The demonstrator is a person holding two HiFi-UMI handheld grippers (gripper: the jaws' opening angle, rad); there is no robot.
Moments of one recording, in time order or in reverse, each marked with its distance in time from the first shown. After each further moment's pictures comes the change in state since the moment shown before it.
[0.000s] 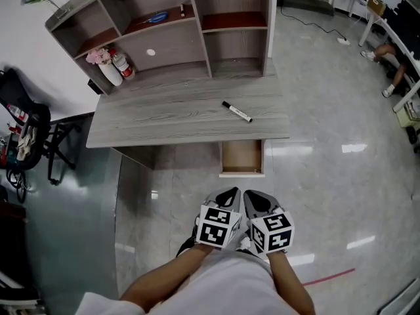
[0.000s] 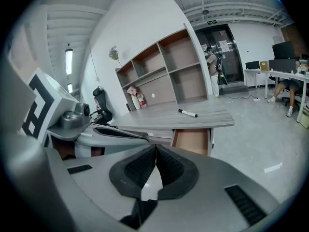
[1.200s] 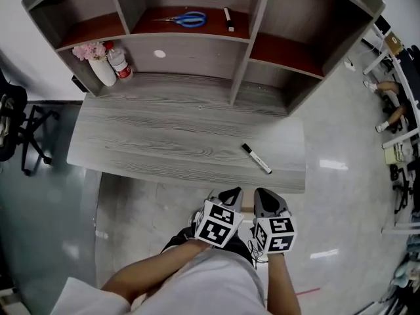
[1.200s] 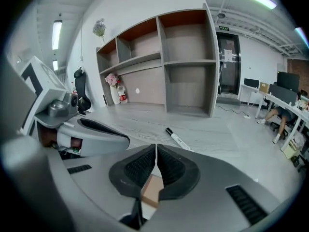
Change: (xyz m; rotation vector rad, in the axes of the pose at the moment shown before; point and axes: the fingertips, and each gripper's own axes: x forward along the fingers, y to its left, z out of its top) left arm 0.094 0.159 0.105 -0.048 0.021 -0.142; right arm 0.173 -0.068 0.124 -0.144 0.094 -0.209
